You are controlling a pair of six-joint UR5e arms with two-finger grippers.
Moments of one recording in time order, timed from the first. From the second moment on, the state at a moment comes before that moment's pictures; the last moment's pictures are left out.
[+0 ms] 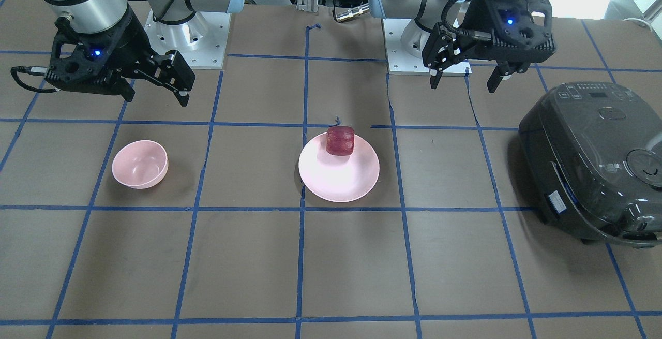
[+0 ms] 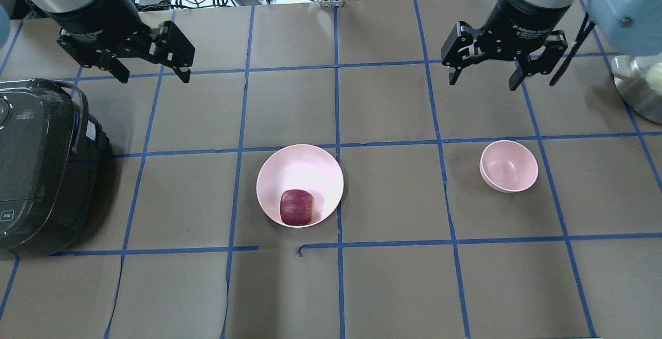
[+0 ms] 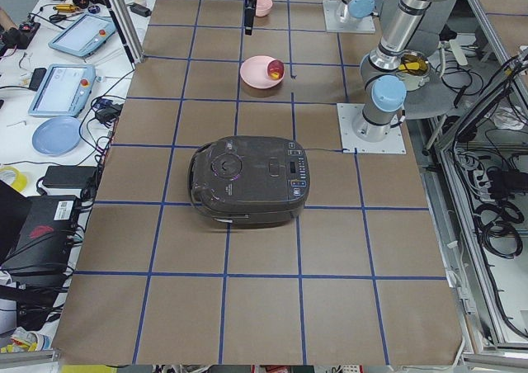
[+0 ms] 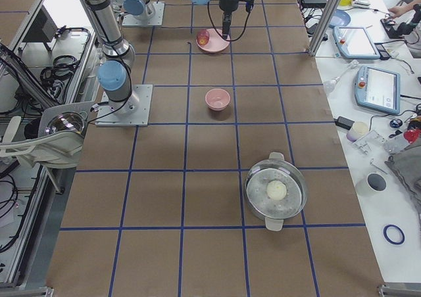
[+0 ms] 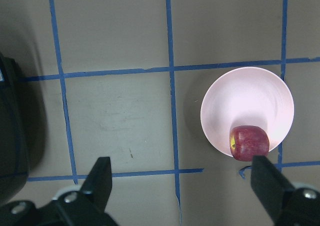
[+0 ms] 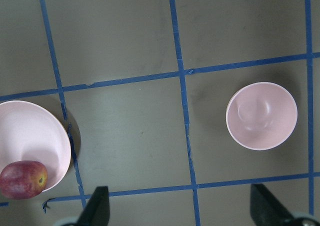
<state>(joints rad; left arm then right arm) -1.55 -1.52 -1.52 -1.59 1.57 0.06 1.55 -1.56 1.56 -1.54 -1.50 0.11</state>
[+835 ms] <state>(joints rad) -1.57 -1.55 -1.51 -1.60 1.56 0.03 1.55 -1.57 1.54 -1.56 -1.52 0.11</state>
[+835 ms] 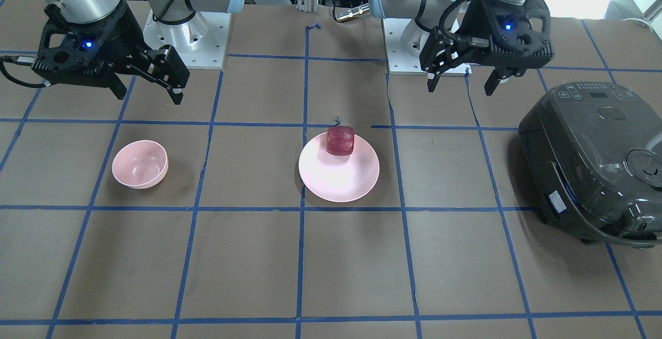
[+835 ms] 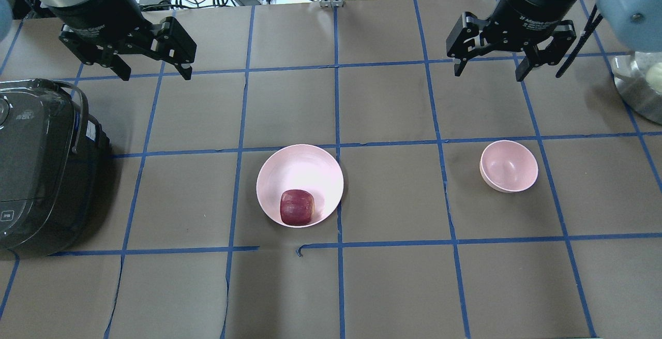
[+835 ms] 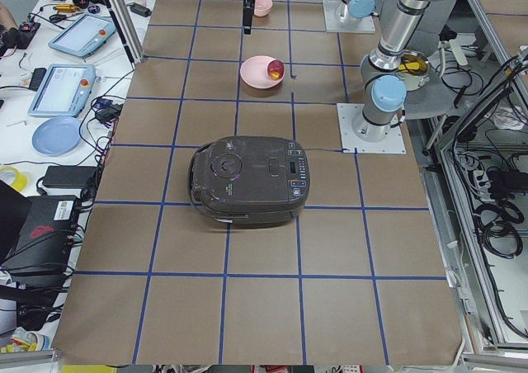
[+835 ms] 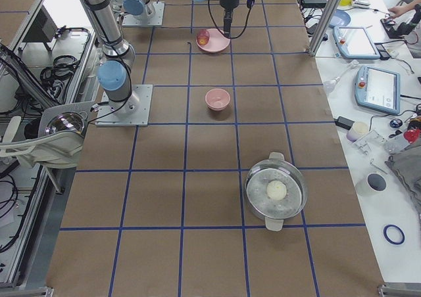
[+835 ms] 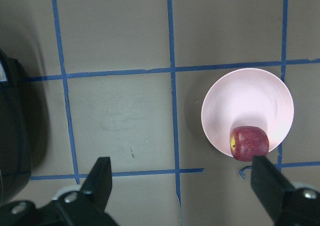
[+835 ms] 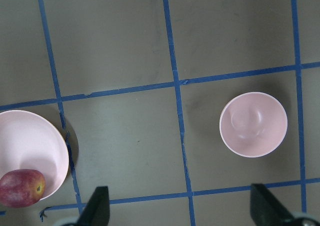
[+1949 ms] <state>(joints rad) -1.89 -1.58 -1.98 -1.15 1.56 -0.40 1.54 -1.57 1.55 -1.56 -1.53 0.11</state>
